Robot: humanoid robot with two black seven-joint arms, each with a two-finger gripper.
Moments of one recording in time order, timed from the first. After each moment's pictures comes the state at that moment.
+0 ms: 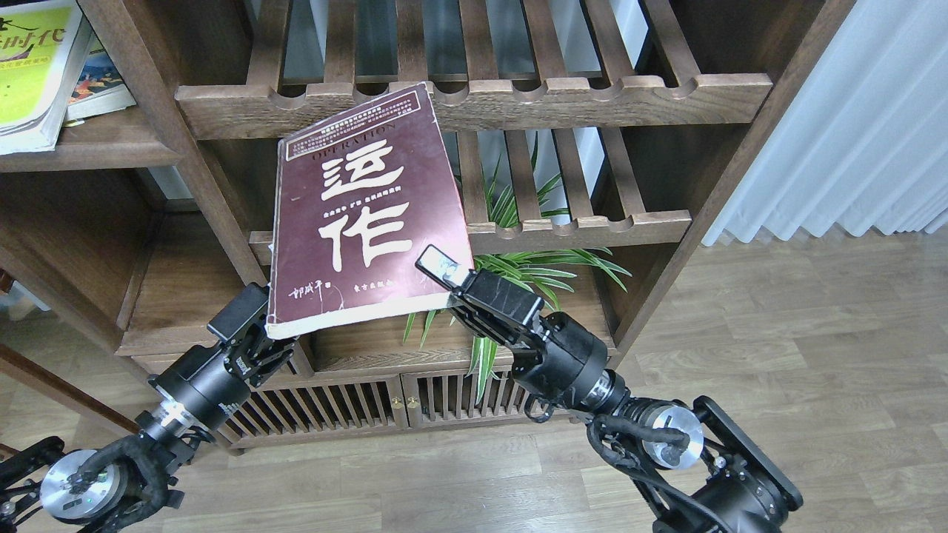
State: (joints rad) left arm -0.11 0.51 -0.79 -1.47 -0.56 -0.49 0.07; right arm 0.07 0.01 1.06 1.43 0.27 0.58 -0.49
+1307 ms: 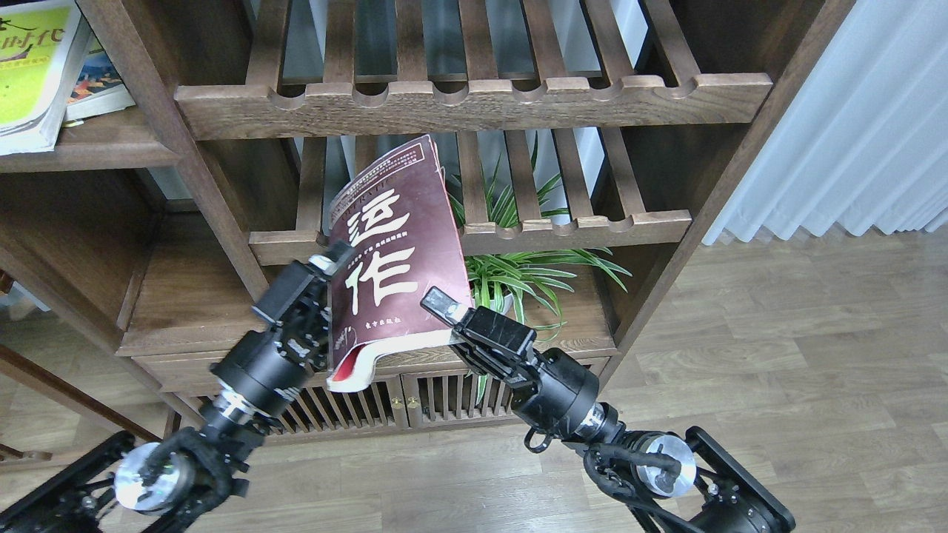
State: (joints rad) left arm -0.13 0.25 -0.81 -1.45 -0.50 -0.49 0.07; right arm 0.03 0.02 1.01 1.38 0.28 0.58 -0.49
